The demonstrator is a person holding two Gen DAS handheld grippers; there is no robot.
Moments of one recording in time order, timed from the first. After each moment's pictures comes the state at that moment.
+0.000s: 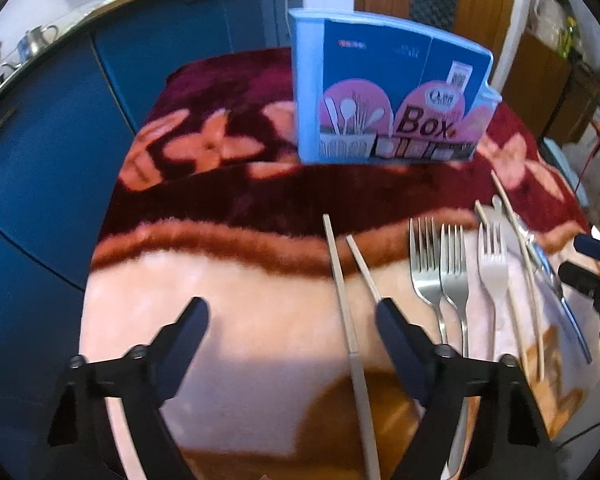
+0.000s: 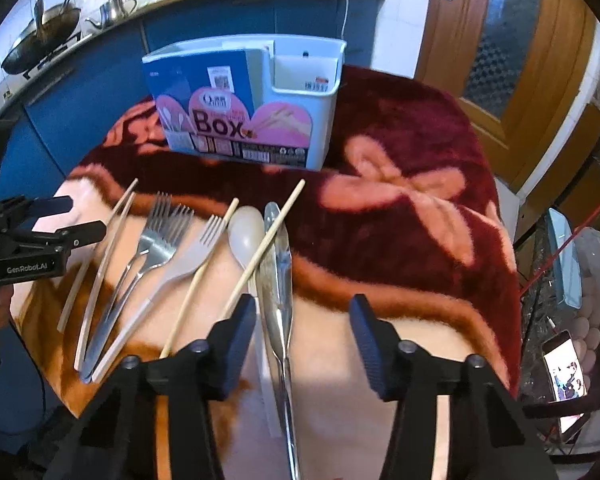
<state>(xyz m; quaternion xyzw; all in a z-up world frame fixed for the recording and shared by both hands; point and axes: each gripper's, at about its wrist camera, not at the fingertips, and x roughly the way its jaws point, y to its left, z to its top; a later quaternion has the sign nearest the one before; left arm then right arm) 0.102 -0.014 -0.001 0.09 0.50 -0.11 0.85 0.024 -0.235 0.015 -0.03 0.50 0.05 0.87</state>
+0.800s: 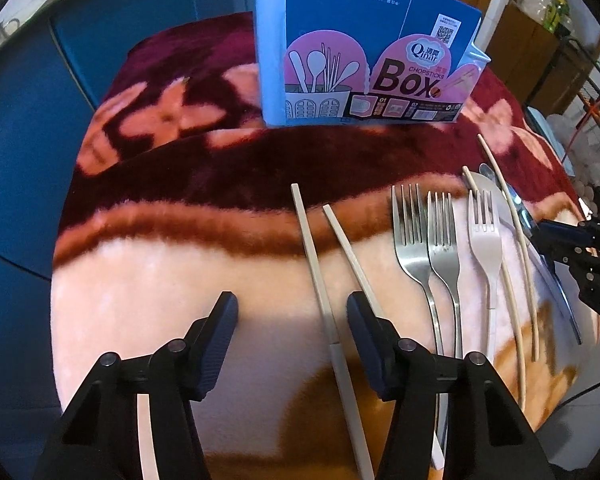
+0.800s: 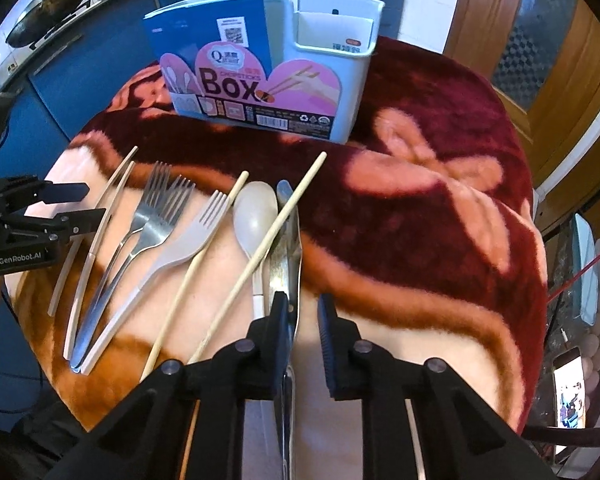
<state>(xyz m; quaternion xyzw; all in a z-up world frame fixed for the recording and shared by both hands) 0.112 -0.022 -0.019 0.10 0.55 -0.15 0.82 0.045 -0.226 -0.007 -0.05 0.54 0.08 0.84</state>
